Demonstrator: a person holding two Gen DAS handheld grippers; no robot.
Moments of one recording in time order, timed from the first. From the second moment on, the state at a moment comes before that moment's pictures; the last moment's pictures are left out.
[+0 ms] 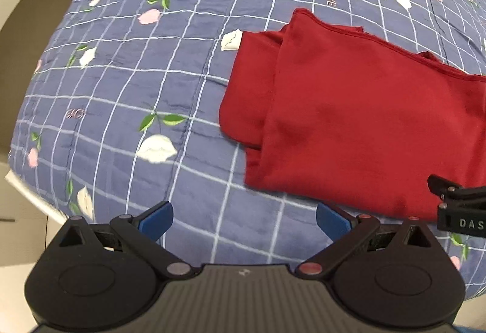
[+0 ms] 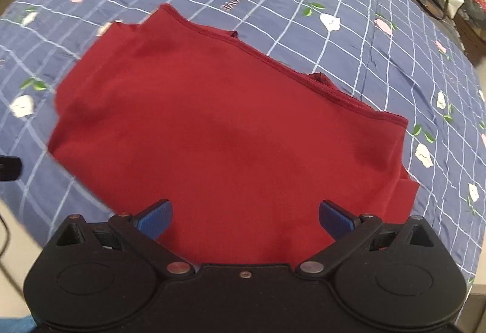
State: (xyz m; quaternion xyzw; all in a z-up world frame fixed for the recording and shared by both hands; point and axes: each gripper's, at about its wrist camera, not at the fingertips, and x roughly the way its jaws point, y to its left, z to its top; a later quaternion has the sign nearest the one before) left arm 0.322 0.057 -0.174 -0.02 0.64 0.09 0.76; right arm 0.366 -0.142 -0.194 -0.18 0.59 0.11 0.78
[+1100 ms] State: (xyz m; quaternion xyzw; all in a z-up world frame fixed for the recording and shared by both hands) left arm 0.407 0.100 -0.267 0.00 0.67 0.03 0.74; right arm 0.364 -0.156 -0.280 -0.17 0.66 0.06 0.73
